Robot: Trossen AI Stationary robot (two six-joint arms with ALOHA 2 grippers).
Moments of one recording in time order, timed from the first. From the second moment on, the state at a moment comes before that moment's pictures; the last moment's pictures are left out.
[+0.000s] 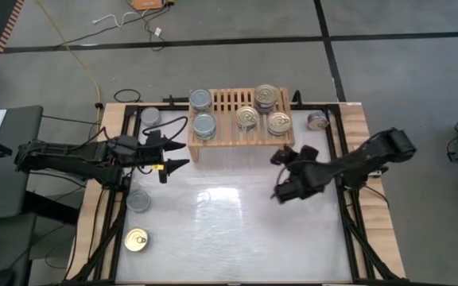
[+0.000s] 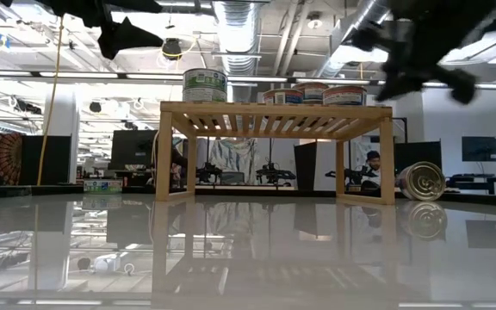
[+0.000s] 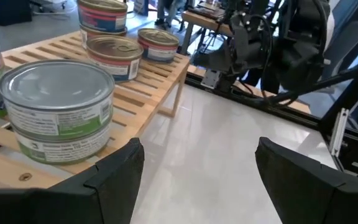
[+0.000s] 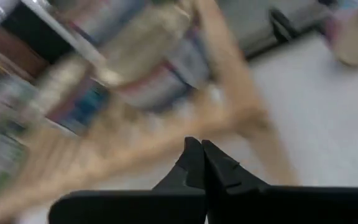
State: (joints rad) left arm -0.03 0.71 0.65 -0.12 -0.27 -0.29; right arm 0.31 1.47 0.98 -1.15 1.18 2.28
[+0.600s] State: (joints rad) left arm 0.12 0.71 0.66 -0.21 -0.35 -0.21; right arm -0.17 1.32 1.35 -1.17 1.19 1.44
